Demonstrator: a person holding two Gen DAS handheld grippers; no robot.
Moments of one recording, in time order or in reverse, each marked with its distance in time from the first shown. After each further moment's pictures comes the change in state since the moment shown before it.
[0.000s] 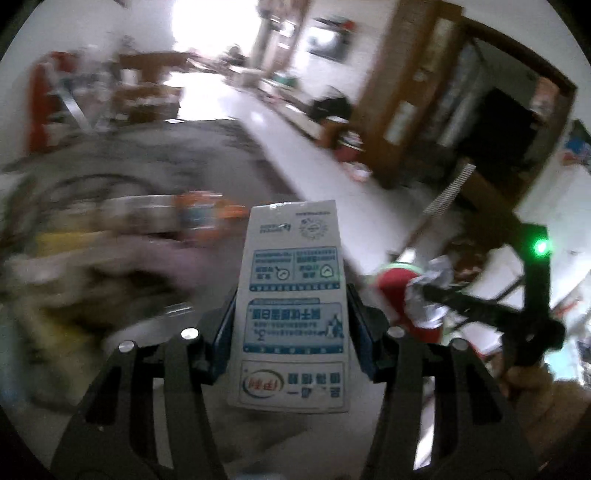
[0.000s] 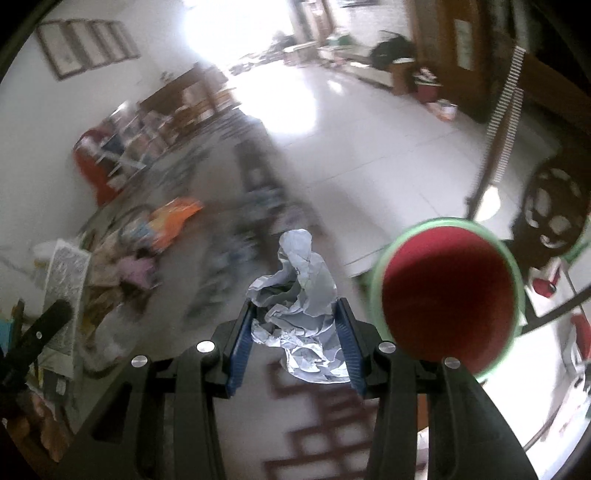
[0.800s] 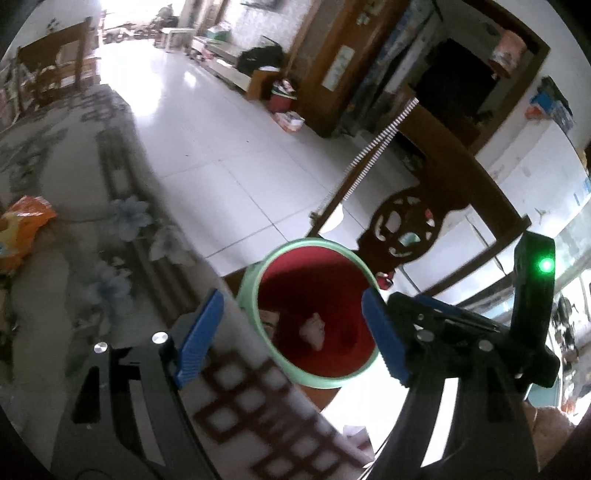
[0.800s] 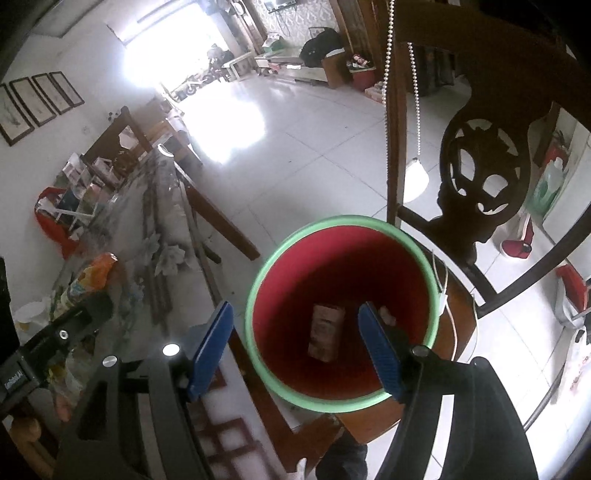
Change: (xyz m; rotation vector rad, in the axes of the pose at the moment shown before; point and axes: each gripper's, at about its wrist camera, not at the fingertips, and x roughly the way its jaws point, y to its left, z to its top) left arm 0.126 -0.124 0.024 0.081 0.186 -0.152; right arm -0.014 -0.129 0.007 0.181 -0.021 -0.057
